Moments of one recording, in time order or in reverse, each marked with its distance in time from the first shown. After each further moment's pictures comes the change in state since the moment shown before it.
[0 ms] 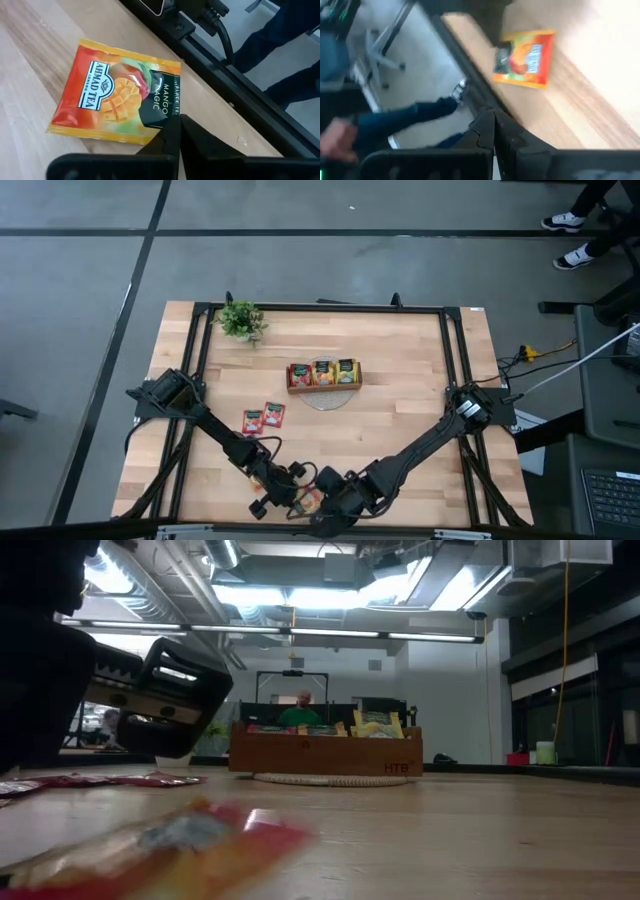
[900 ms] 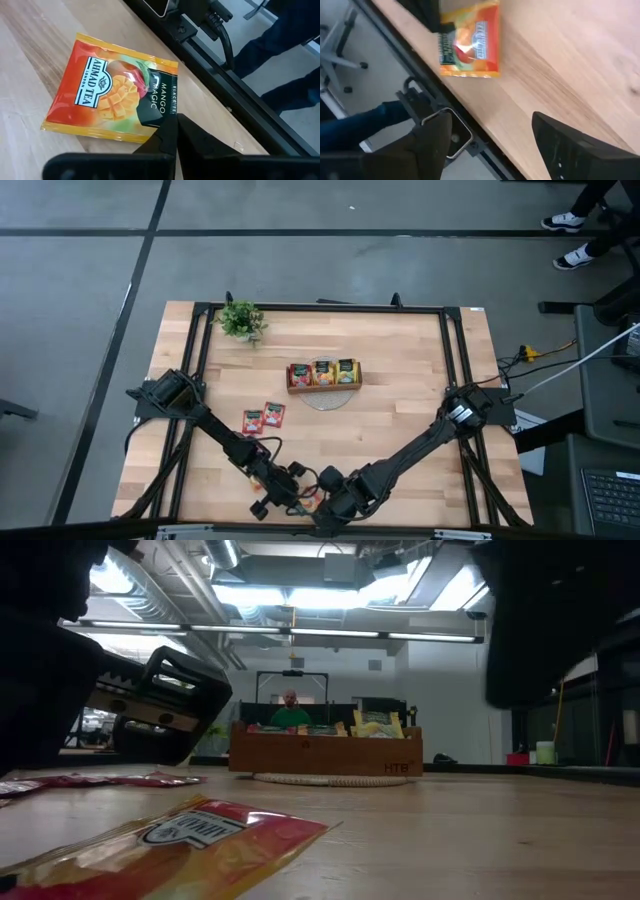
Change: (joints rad) left arm 0.001 0.003 -0.004 0.037 -0.007 -0.058; right arm -0.010 0.069 -0.022 -0.085 -0.057 0.069
